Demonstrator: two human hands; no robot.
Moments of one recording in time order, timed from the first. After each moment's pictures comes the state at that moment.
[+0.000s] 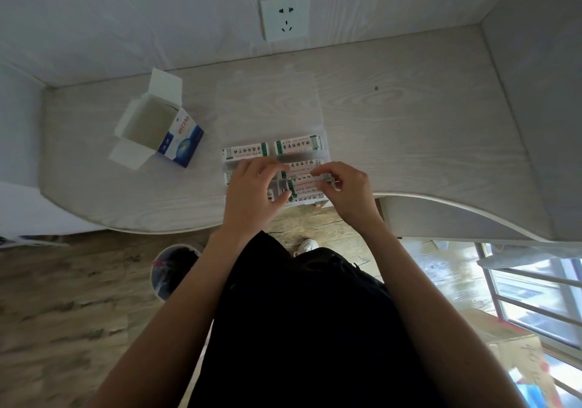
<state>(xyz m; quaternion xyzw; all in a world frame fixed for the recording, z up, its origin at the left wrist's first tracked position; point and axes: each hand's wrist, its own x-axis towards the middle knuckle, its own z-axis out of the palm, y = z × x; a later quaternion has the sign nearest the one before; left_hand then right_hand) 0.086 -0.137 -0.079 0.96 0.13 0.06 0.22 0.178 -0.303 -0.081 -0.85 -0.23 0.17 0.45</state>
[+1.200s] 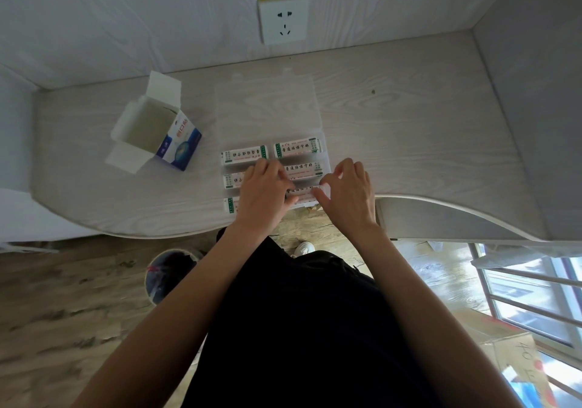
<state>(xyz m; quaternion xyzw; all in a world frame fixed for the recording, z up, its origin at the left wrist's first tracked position) 0.100 -0.147 -0.079 0.99 0.09 -0.04 0.11 0.172 -0.295 -0.085 -0.95 -0.27 0.07 0.12</state>
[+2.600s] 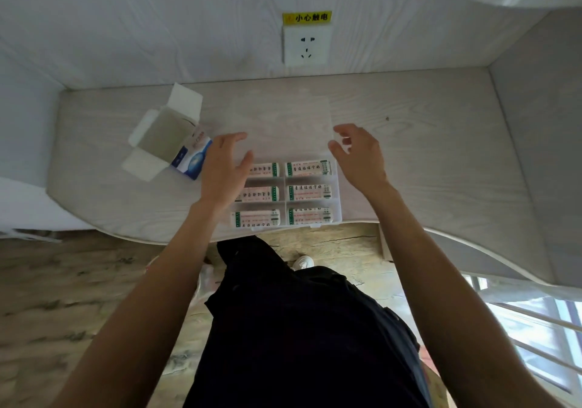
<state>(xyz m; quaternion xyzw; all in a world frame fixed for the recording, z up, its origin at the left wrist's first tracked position) 0.120 -0.064 -0.072 0.88 0.30 0.07 0.35 0.264 -0.252 -0.062 -0.90 -0.22 0.15 0.34</state>
